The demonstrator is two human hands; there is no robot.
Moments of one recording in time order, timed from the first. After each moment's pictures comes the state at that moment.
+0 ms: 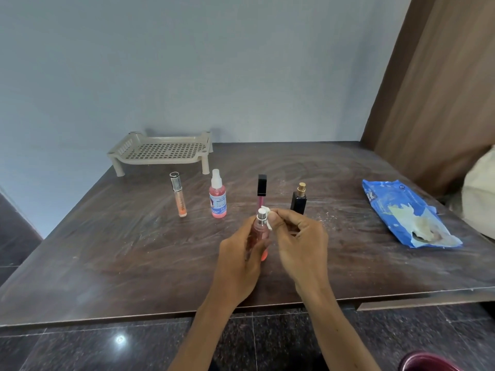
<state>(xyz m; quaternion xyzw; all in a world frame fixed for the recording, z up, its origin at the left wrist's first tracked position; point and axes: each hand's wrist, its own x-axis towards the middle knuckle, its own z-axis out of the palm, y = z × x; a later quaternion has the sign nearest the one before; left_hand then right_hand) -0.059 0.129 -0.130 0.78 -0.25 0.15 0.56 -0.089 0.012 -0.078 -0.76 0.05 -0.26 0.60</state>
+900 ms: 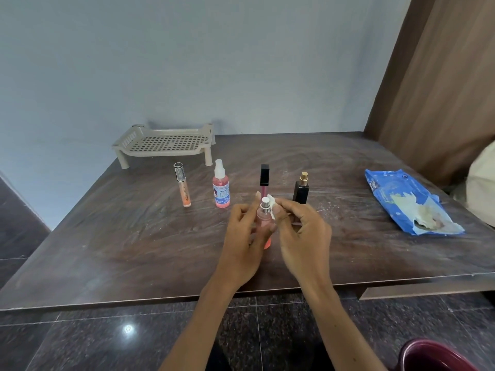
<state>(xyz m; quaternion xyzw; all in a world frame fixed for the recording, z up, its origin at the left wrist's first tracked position) -0.057 0.128 -0.125 0.79 -0.24 0.10 0.56 -0.095 0.013 -0.090 -0.80 0.04 -0.31 0.51</state>
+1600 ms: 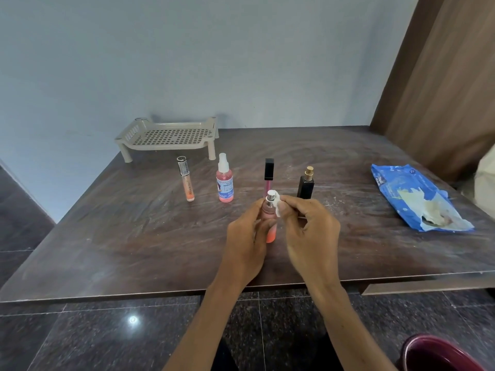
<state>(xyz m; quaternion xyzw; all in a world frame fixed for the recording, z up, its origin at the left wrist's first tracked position) -0.060 0.129 -0.127 0.80 -0.24 0.18 0.53 -0.098 0.012 -0.087 -0.82 0.02 -0.33 0.47</state>
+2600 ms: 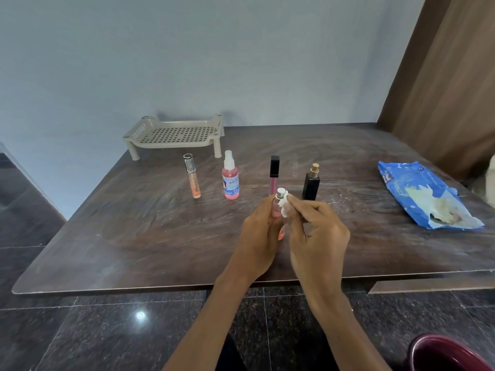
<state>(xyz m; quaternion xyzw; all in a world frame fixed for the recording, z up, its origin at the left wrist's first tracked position) -0.058 0.121 -0.126 0.81 -0.26 0.13 0.52 -0.111 0.024 -0.091 -0.80 0.03 -0.41 0.43</state>
